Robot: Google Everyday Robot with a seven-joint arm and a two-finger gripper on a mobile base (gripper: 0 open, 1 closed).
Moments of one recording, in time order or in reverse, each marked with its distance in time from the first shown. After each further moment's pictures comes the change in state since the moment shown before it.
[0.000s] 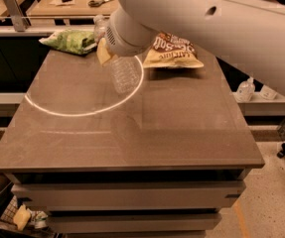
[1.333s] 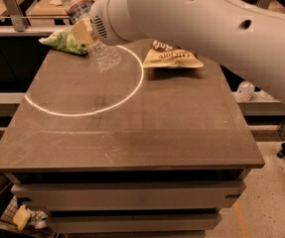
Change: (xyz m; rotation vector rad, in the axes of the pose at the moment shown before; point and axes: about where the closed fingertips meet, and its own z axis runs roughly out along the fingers) arm -0.057 0.046 -0.047 -0.117 -0.387 -0.230
